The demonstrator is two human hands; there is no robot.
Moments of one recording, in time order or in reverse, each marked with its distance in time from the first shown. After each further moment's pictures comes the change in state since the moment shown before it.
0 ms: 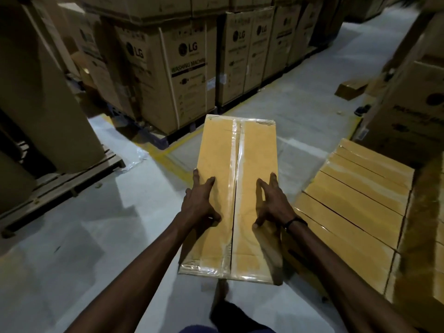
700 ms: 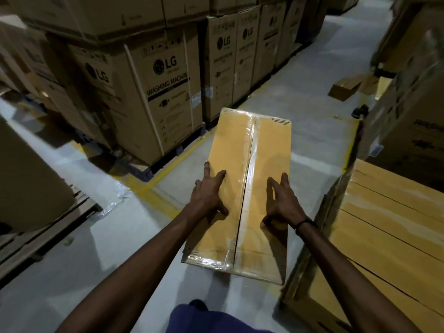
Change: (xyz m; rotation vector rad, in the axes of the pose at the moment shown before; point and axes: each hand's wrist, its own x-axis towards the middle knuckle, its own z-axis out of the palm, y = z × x) left_hand 0.427 0.027 -0.112 0.095 -0.086 0.142; right_hand 0.377 -0.027 -0.093 0.044 0.127 0.109
